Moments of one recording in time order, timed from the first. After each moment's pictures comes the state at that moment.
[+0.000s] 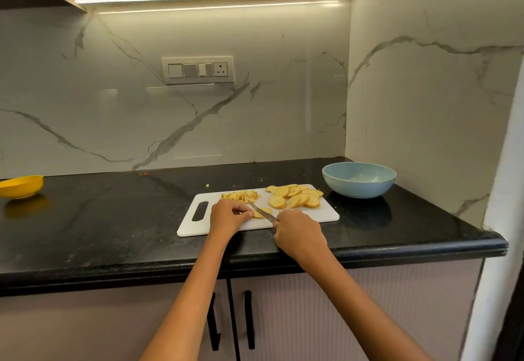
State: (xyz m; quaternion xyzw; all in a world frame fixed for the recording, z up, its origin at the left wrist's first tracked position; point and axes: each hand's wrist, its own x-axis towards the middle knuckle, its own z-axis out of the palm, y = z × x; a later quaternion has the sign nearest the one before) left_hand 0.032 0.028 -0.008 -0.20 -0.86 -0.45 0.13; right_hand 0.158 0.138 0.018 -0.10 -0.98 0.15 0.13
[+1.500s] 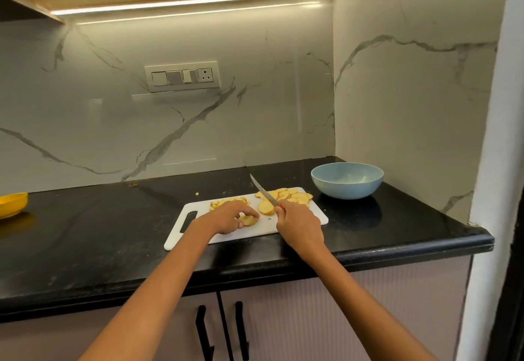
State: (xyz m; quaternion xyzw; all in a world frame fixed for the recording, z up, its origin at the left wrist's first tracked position) left_hand 0.020 0.041 0.032 -0.40 -0.91 -0.10 -0.03; right_hand 0.128 0.175 0.007 -0.14 -0.92 0.25 0.25
